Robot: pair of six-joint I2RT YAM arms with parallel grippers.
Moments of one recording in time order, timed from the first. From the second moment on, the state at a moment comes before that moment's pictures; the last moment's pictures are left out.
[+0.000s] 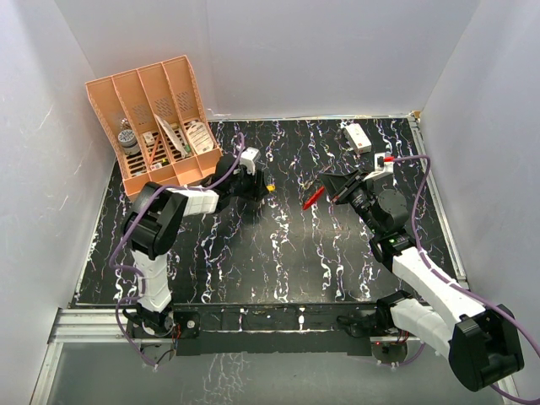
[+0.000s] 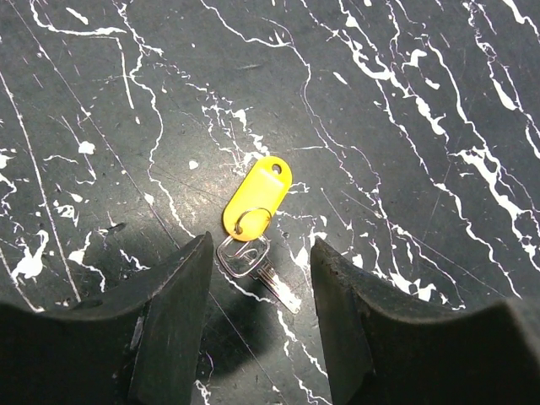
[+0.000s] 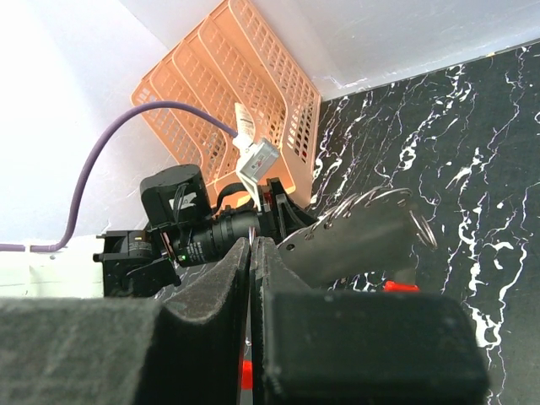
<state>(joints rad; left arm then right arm) -0.46 1.96 1.05 0.35 0.30 -0.16 0.34 0.94 0.49 0.55 -0.18 0.71</state>
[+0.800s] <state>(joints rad) -0.44 2.06 1.11 0.40 0.38 -0.12 0.33 0.96 0.49 0.55 -0.19 0.71</state>
